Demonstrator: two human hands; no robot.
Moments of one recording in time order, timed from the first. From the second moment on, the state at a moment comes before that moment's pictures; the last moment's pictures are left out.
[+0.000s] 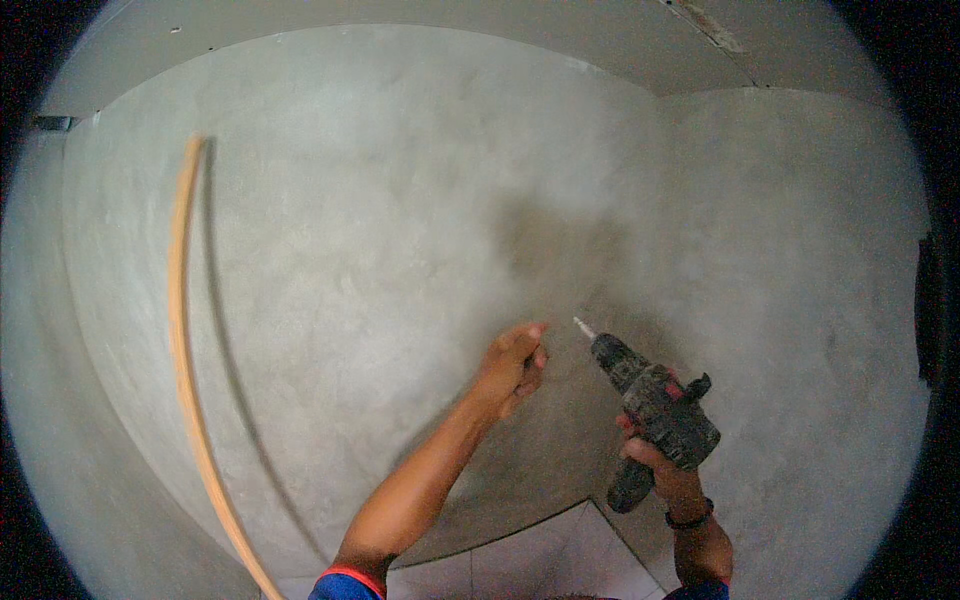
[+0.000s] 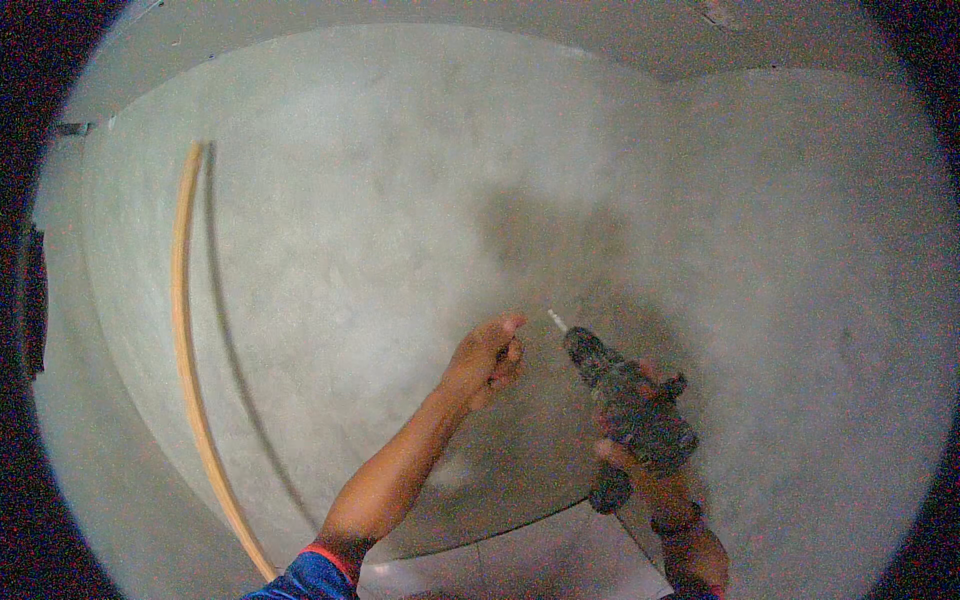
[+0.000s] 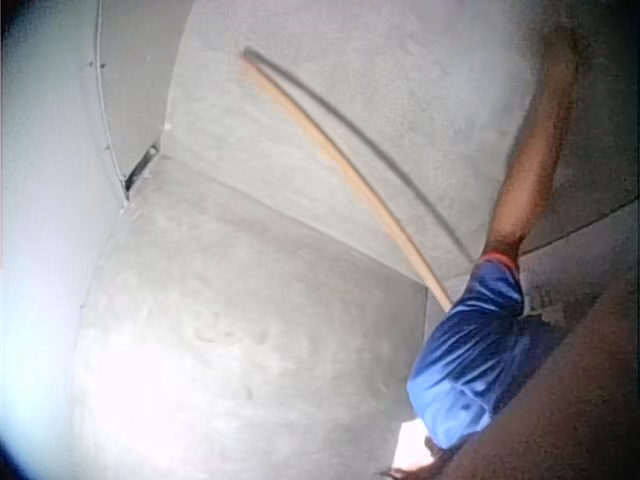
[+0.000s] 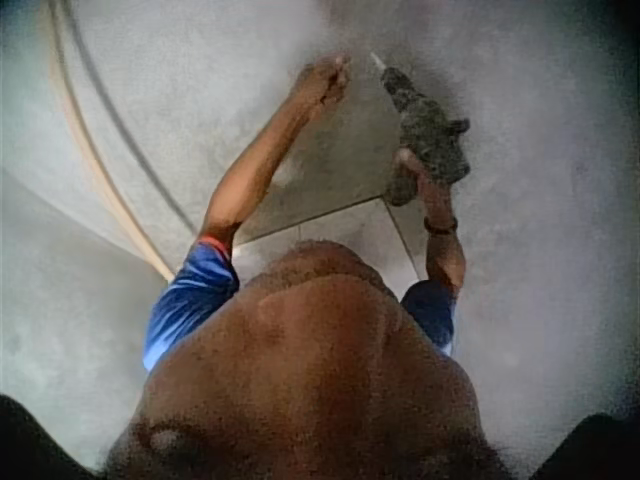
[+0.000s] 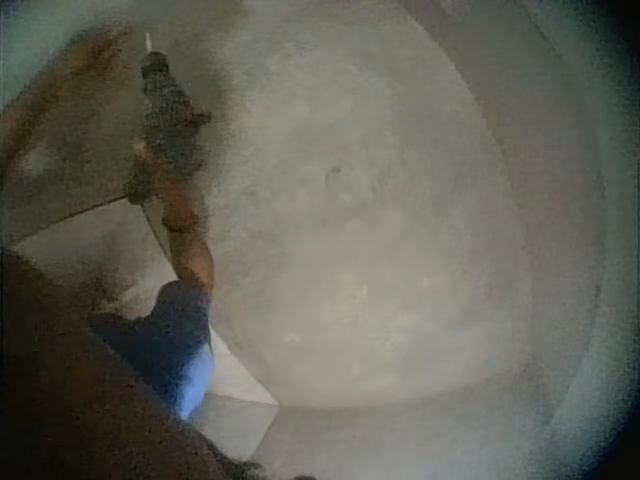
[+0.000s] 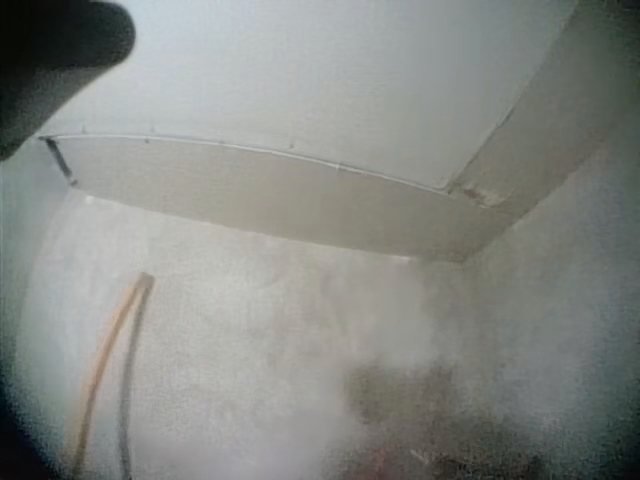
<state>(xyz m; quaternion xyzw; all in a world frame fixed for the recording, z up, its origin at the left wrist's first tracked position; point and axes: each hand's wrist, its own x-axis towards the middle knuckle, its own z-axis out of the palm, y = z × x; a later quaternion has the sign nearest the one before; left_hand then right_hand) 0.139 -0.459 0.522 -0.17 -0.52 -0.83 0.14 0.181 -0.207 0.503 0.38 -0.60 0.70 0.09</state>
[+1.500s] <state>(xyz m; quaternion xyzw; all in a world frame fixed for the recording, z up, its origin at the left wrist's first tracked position) 0.153 -0.439 0.582 -0.12 -0.64 -0.74 0.15 0.066 -0.161 0.498 0.46 -0.56 0.68 -0.12</state>
